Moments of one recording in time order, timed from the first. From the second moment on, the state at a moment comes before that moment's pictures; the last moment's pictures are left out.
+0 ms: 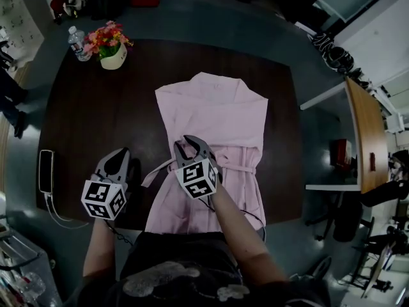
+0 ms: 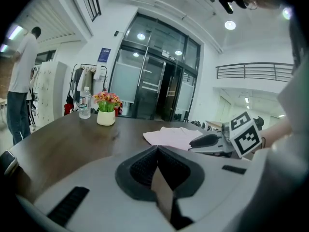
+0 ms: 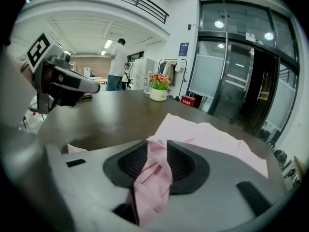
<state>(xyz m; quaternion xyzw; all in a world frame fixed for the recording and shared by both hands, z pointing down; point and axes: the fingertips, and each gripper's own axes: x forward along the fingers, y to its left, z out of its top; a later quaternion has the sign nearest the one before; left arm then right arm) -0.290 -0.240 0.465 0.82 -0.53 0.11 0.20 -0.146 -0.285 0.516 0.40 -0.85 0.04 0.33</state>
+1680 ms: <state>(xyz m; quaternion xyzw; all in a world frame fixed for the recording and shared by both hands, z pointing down) -0.243 -0.172 0.469 0.83 -0.51 0.10 0.18 -0.088 -0.244 0.434 0.45 -0.88 0.10 0.14</state>
